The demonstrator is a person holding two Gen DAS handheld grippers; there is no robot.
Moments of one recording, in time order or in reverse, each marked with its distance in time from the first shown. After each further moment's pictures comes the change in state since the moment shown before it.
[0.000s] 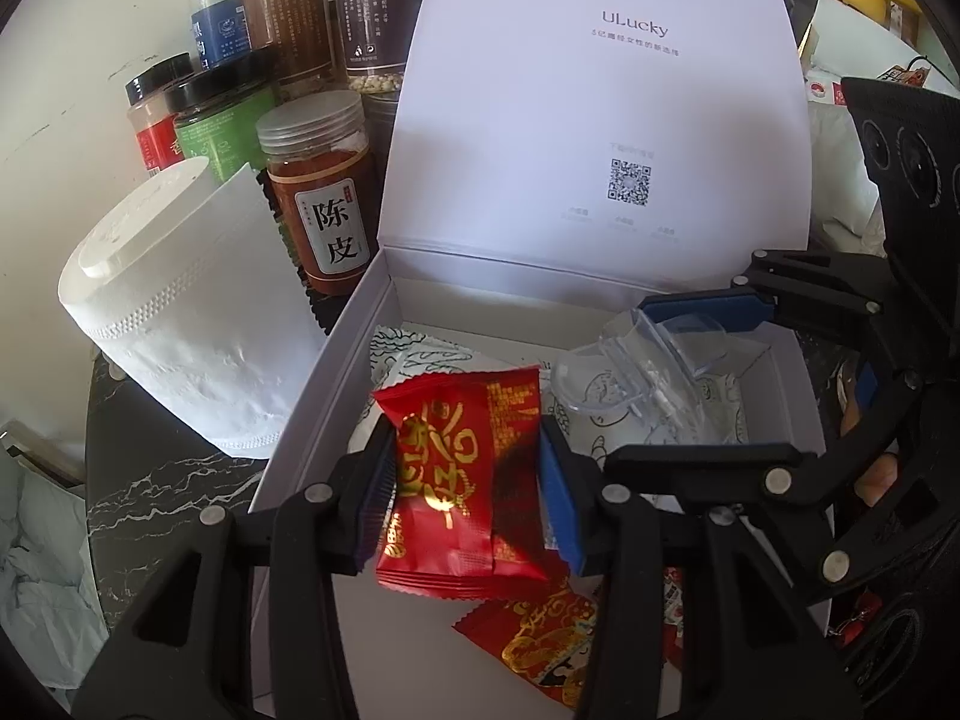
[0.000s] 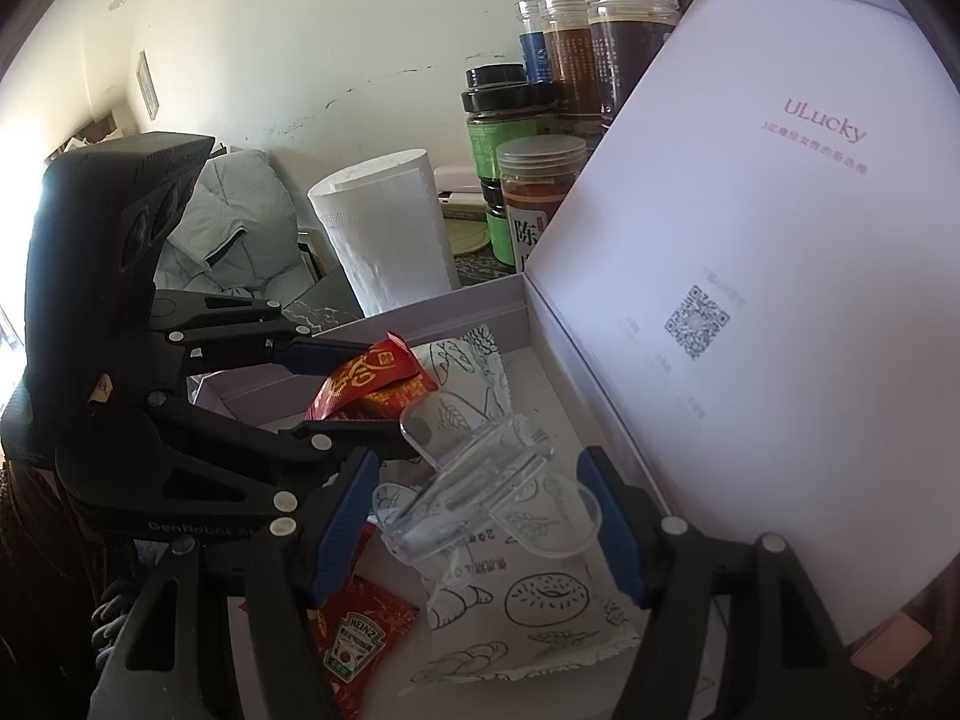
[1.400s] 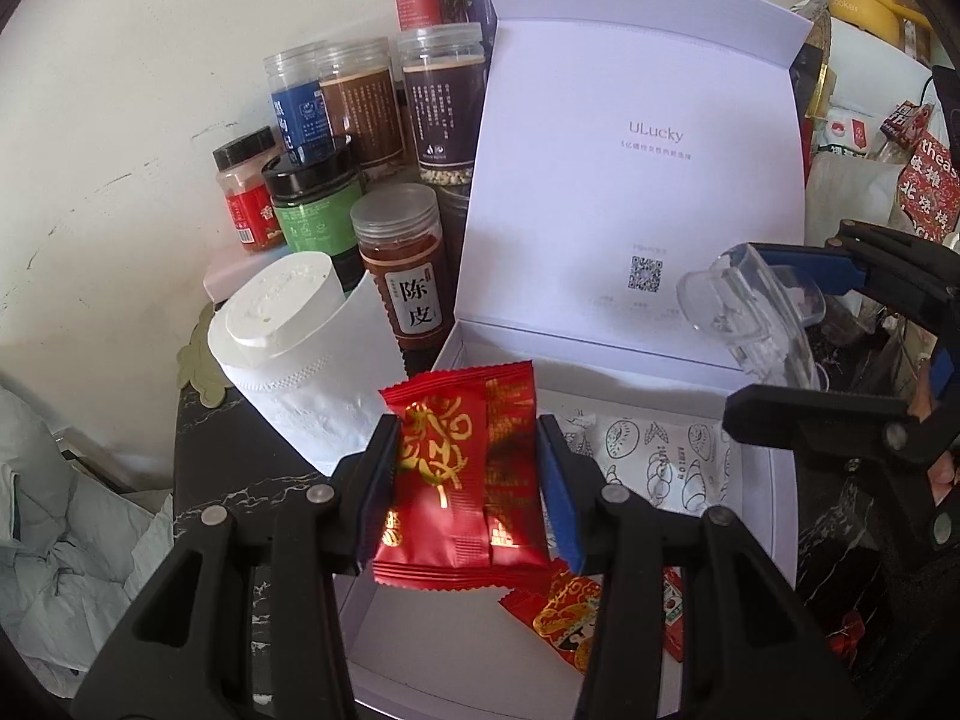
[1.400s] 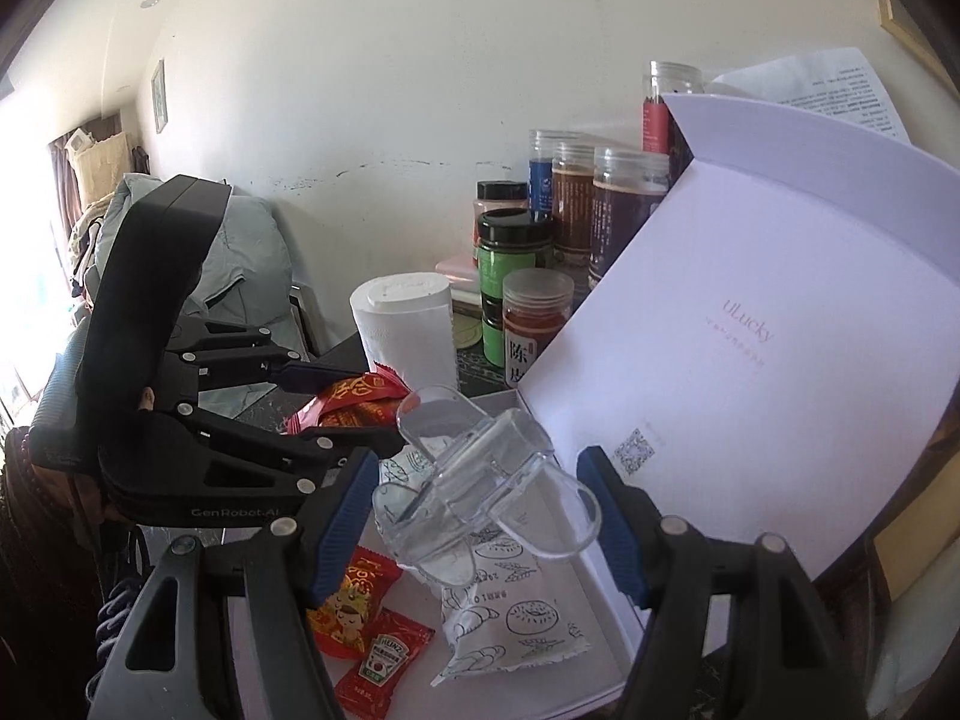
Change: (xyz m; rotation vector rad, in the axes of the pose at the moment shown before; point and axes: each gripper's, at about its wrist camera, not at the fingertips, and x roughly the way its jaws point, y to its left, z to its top) left arm -0.059 0.006 0.012 -0.021 -0.082 0.119; right arm -0.065 0.031 0.023 -0.079 -0.149 -0.101
